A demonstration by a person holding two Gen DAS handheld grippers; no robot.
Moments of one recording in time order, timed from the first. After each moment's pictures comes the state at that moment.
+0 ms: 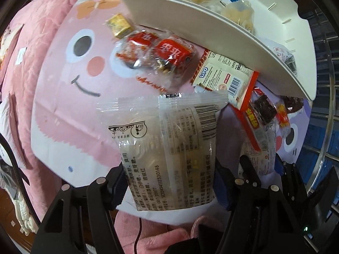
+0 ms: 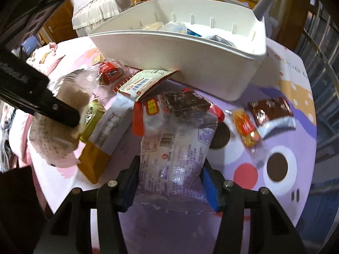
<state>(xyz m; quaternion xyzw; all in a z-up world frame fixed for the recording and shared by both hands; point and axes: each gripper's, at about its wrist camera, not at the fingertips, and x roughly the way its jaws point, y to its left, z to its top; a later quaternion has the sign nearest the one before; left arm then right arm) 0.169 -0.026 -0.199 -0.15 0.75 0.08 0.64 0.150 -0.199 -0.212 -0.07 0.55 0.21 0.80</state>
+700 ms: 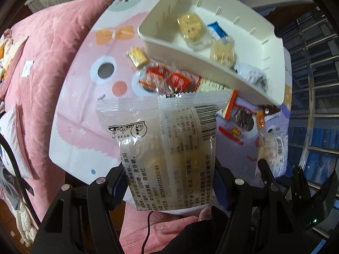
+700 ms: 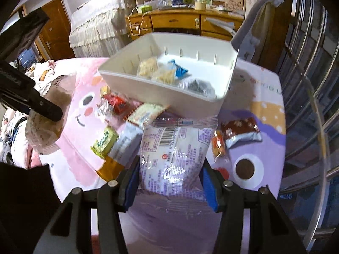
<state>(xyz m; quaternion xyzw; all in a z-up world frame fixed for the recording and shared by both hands) 0.171 0.005 -0.108 -0.14 0.70 0.06 0.69 0.125 -0.224 -0.133 -0.06 0.49 0.19 0.85</state>
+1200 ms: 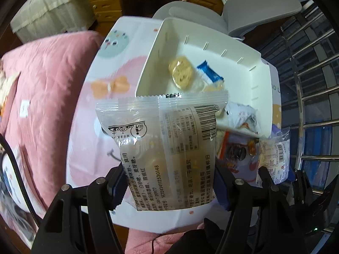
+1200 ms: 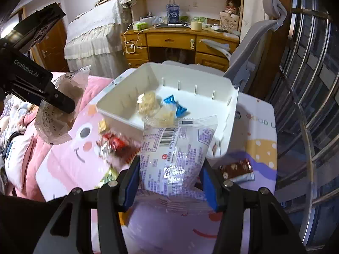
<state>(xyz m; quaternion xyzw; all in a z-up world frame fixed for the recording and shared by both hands) 0.249 0.038 -0.066 -0.09 0.67 0.01 0.74 0.169 -0.183 -0.088 -0.07 0.44 0.15 0.88</state>
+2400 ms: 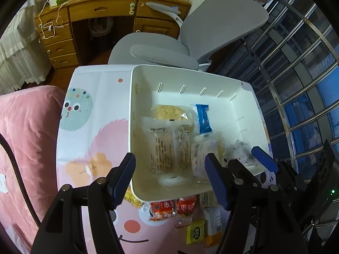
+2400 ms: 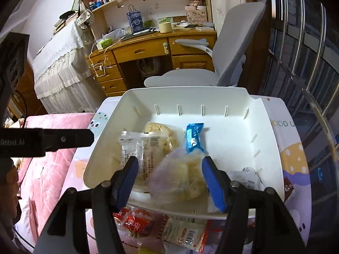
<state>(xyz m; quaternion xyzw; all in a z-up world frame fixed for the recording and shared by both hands) 0.344 0.078 -0.104 -0.07 0.57 -0.15 0.80 0.278 -0.107 -0.118 0.05 0.45 0.05 0.89</state>
